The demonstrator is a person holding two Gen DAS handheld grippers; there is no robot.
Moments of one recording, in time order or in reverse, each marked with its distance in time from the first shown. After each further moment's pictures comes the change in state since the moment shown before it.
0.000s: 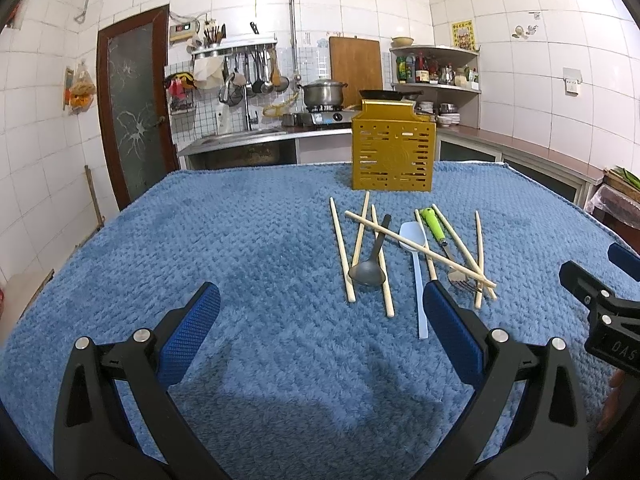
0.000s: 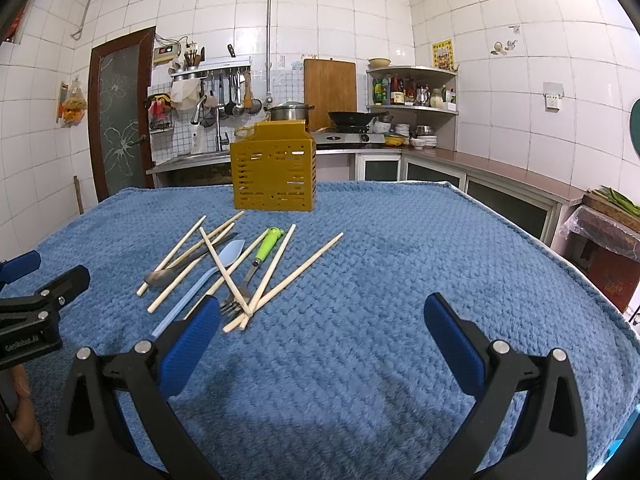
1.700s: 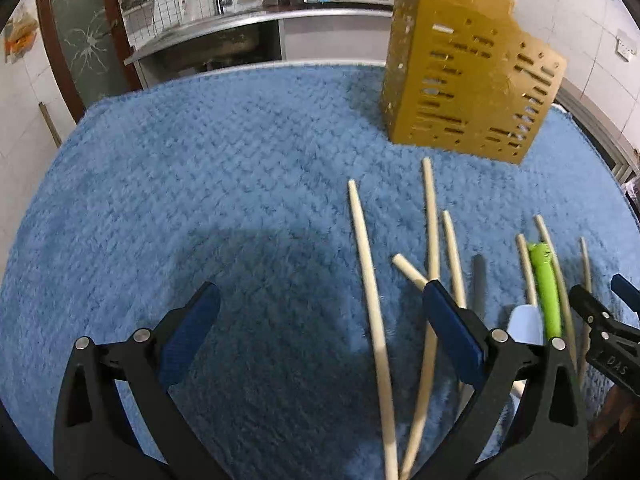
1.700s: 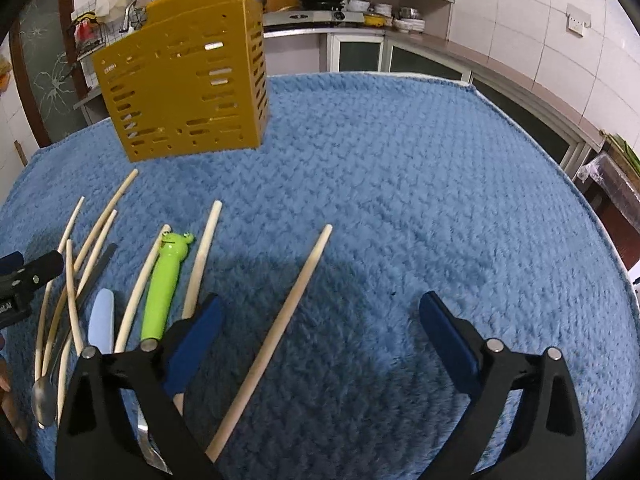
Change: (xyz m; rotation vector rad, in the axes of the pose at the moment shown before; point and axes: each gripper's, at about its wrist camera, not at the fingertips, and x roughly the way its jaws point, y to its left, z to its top) left arm 0.249 0.013 0.090 -0.012 0.496 -0.055; right arm 0.229 -0.008 0.058 0.075 0.492 -0.127
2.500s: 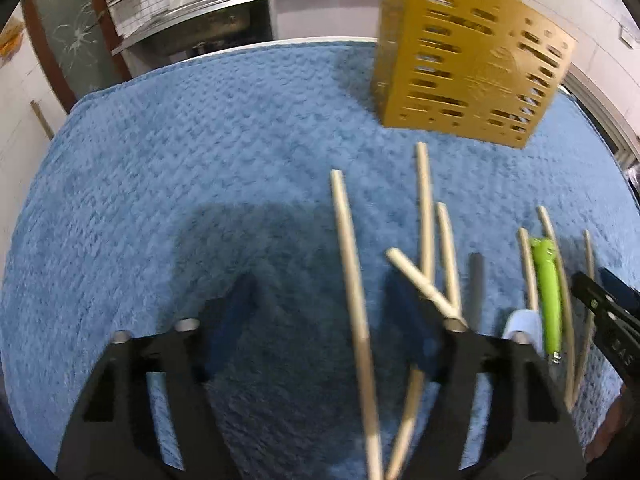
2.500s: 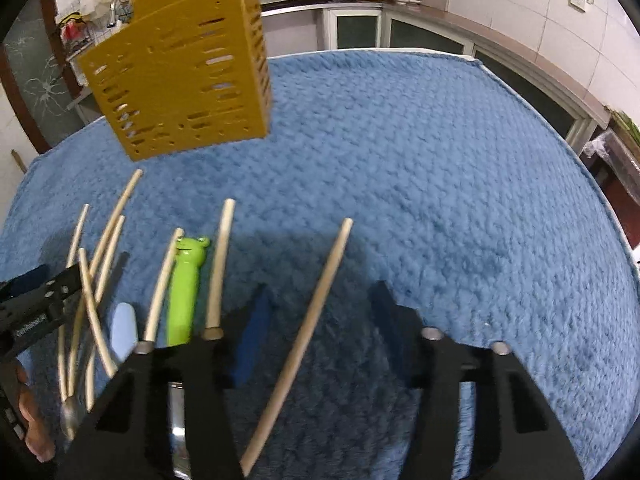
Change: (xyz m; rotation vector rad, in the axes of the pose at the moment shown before) left arm 0.012 -0.013 0.016 0.033 0.076 0.010; right arm 0.003 0.008 0.018 0.046 0.086 0.032
